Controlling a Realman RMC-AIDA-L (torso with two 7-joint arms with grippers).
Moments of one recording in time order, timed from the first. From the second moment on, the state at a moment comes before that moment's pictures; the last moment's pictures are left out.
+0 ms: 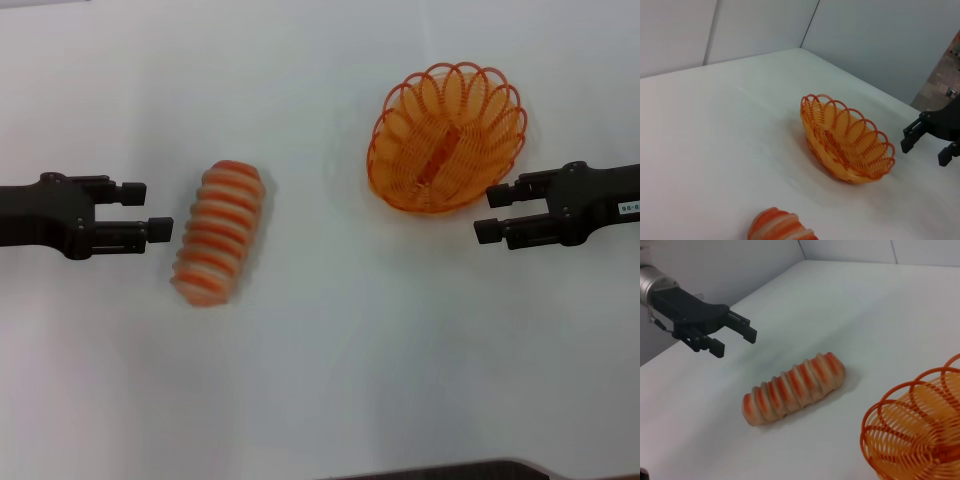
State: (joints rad) left arm -0.58 -2.05 0.47 0.73 2.36 1.71 -1.55; right arm 0.52 1.96 -0.57 -0.61 -2.29 -1.66 1.53
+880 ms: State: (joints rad) left arm -0.58 -2.05 0.47 0.73 2.36 1.71 -1.55; right arm 0.56 1.92 -0.51 -0.69 -2.07 -1.65 1.64
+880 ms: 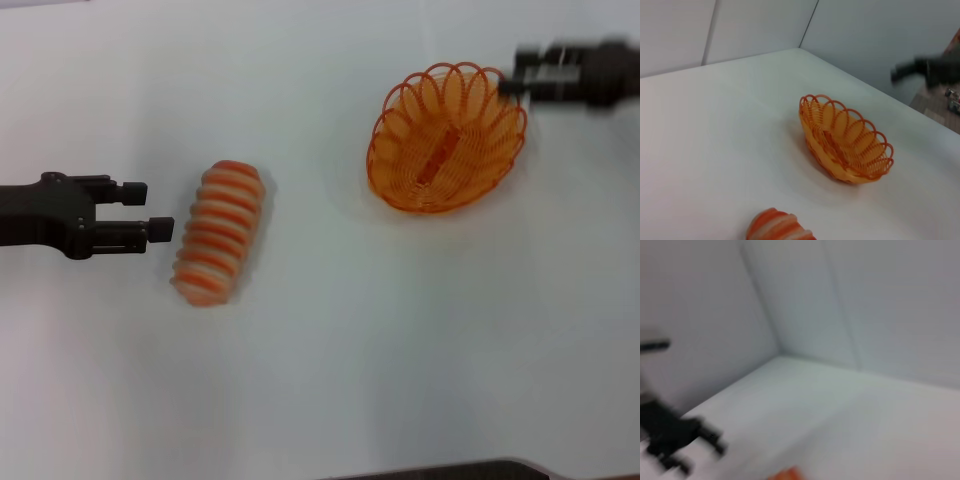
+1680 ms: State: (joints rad) left arm -0.58 -2.06 0.47 0.73 2.35 1.71 -1.55; right arm 0.85 1.89 -0.73 -0.71 -2.53 -1.26 2.06
